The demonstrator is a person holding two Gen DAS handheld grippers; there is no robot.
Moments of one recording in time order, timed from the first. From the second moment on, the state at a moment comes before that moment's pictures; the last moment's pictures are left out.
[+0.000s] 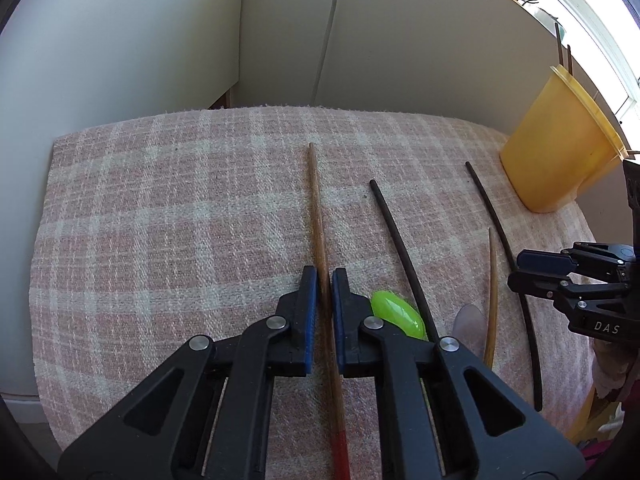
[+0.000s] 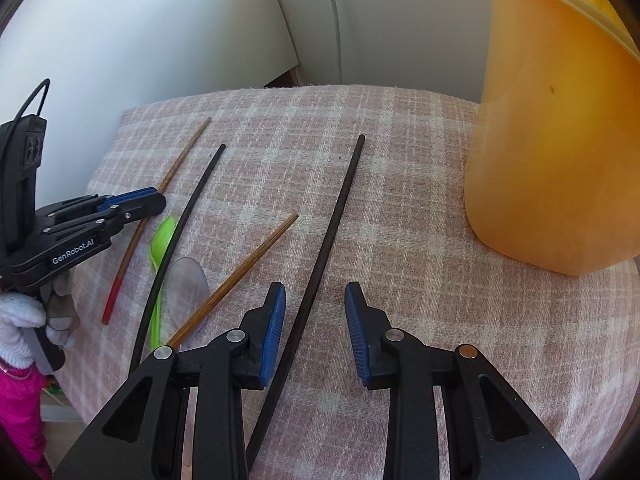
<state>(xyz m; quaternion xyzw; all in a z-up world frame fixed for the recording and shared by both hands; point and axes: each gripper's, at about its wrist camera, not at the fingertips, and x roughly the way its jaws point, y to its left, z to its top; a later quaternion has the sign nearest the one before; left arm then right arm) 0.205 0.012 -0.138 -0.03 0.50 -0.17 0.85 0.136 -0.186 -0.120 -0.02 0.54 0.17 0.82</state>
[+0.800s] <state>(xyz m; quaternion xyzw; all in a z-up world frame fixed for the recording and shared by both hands) 0.170 0.060 -0.099 -0.06 0.46 -0.17 0.87 0.140 -0.191 -0.111 0.01 0.53 0.18 0.83</state>
